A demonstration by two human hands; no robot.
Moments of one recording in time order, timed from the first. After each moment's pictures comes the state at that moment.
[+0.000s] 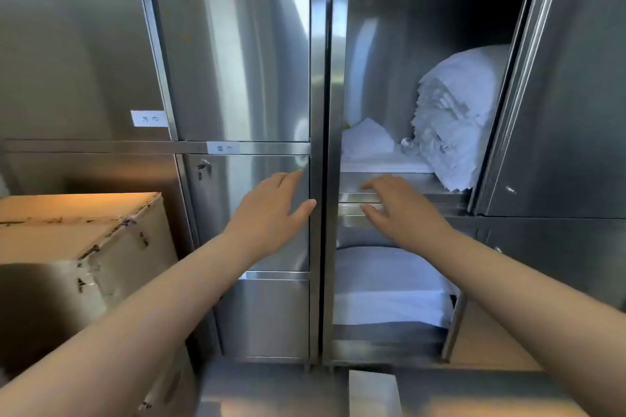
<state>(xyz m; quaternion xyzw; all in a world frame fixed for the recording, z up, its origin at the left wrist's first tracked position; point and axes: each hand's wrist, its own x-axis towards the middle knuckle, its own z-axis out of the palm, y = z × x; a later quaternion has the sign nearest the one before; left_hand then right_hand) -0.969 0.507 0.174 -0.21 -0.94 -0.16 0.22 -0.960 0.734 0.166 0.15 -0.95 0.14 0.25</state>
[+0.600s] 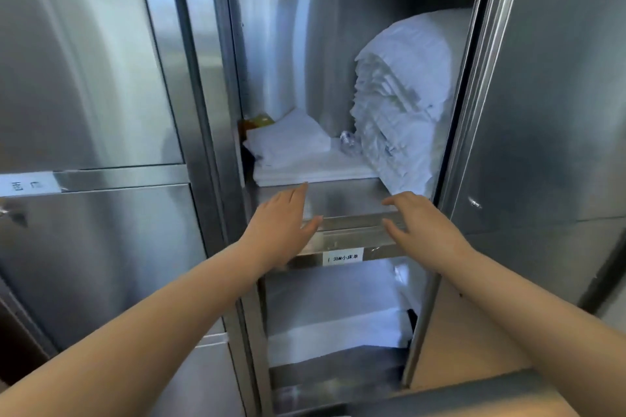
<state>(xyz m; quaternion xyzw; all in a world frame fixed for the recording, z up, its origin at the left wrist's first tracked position) -1.255 0.749 0.119 -0.30 -0.93 -0.14 0.14 -1.177 0.981 0.112 0.00 -0.97 0.12 0.21</state>
